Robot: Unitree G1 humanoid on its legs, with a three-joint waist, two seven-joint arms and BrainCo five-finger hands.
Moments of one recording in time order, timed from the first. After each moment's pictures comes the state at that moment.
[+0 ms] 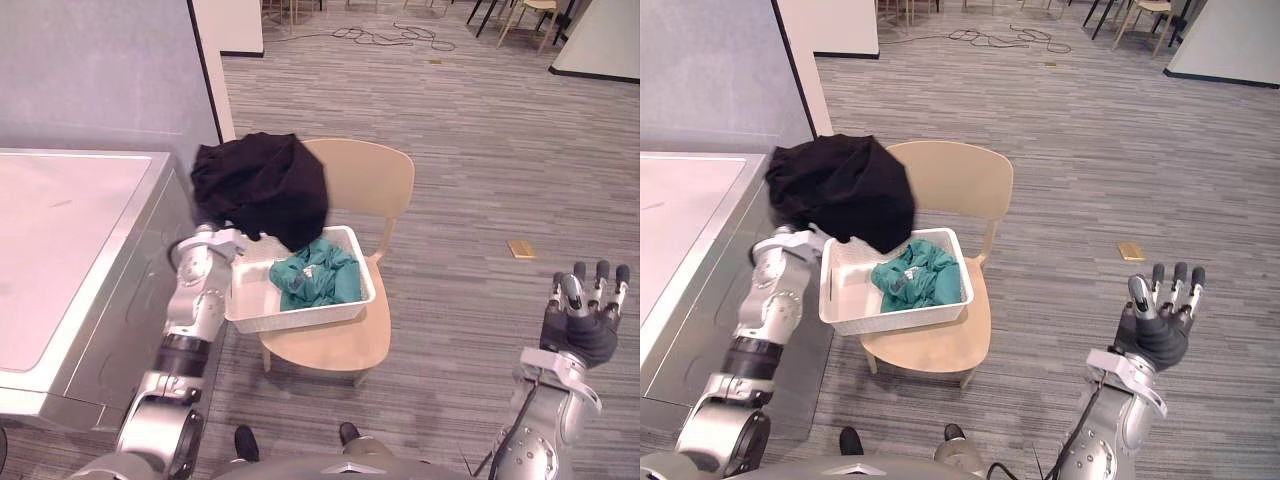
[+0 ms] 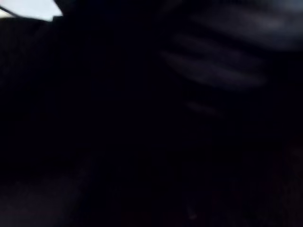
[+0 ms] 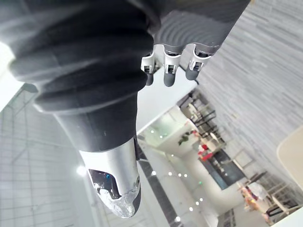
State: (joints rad) left arm -0.38 0.12 -0.01 0.11 -0.63 -0.13 0.19; right arm 0.31 0.02 -0.42 -0.46 0.82 -0.21 -0.12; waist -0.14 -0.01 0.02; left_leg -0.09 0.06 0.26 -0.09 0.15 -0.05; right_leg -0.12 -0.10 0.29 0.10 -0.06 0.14
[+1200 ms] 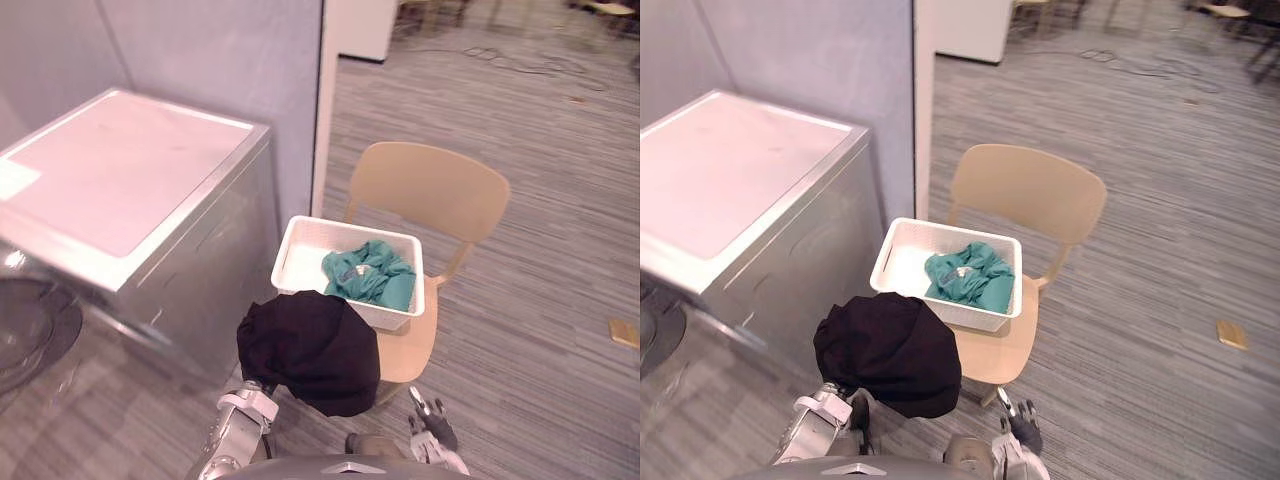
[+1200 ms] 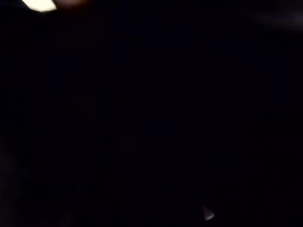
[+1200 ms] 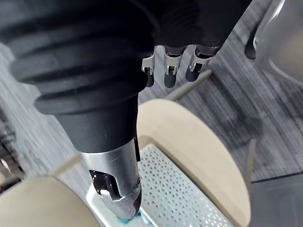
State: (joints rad) left arm 0.36 0.09 -0.42 -0.09 -0.94 -0.06 -0.13; right arm 0.31 0.06 -0.15 0.46 0.77 -0.14 -0.06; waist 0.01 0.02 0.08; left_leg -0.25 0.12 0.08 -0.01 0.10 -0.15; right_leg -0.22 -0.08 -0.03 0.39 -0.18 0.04
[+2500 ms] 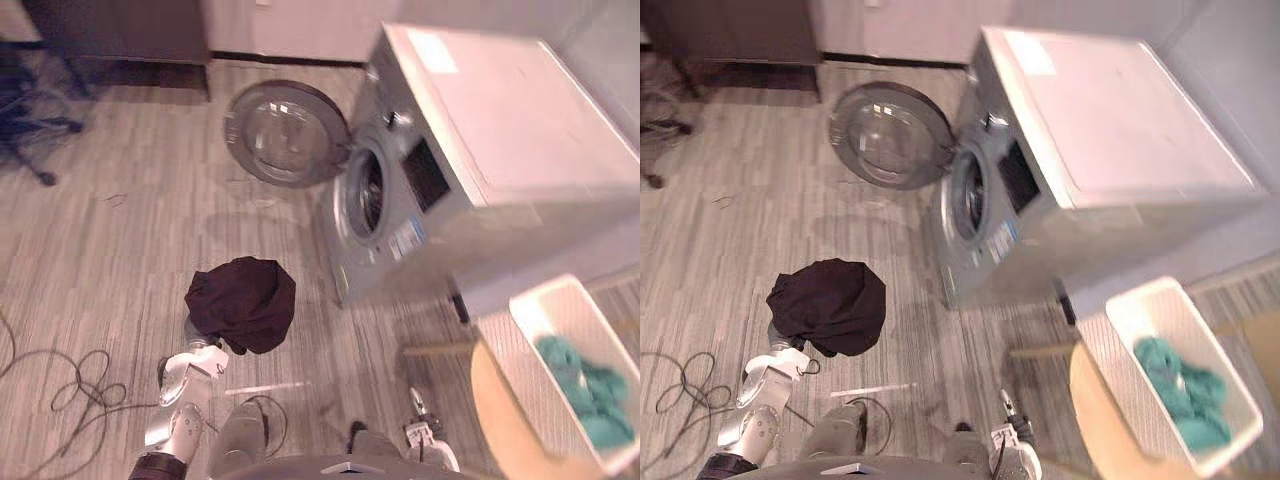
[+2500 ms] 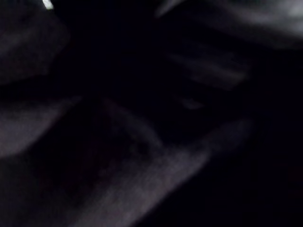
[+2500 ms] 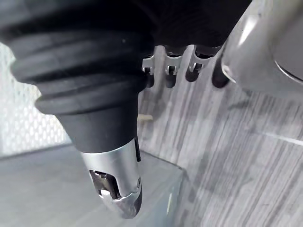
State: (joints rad) left arm 0.14 0.13 -0.13 0.21 -0.77 -0.17 -0.07; right arm 0.09 0.07 -0.42 0.88 0.81 -0.14 -0.06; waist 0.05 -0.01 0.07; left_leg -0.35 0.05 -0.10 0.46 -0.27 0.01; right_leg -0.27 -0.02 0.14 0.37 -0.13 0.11
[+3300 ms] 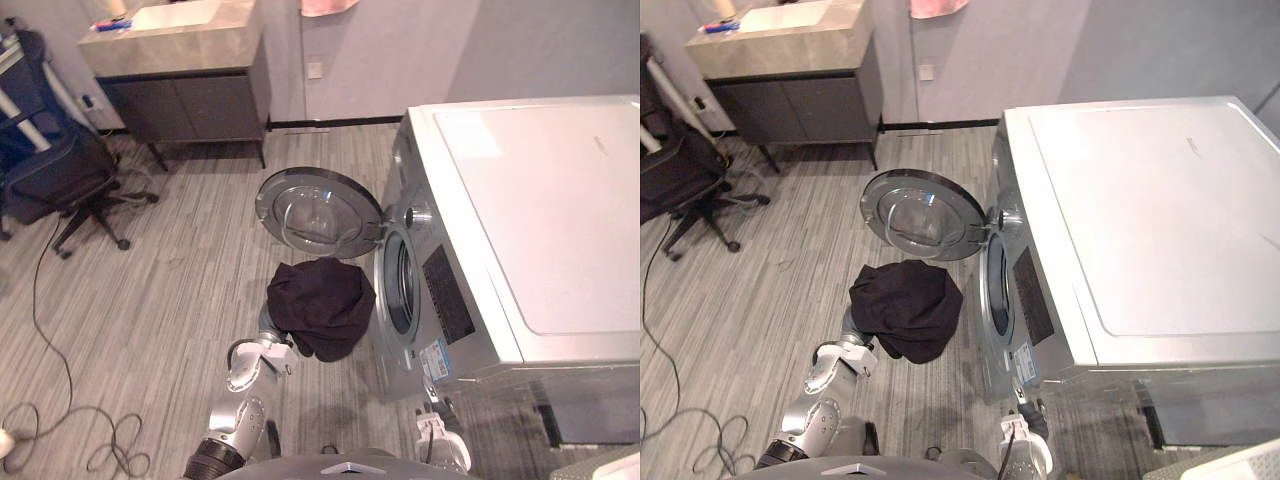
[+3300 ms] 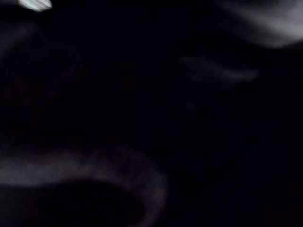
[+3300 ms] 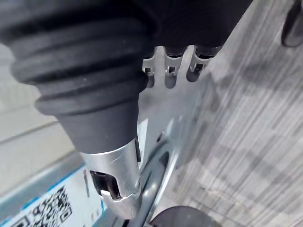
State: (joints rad) left arm 0.05 -0.05 -0.33 0.18 -0.56 -0.13 -0.06; right arm 0.13 0.06 -0.35 0.67 0.84 -0.17 -0.08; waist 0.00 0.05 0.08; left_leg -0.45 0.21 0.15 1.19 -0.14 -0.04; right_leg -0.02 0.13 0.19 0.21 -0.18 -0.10
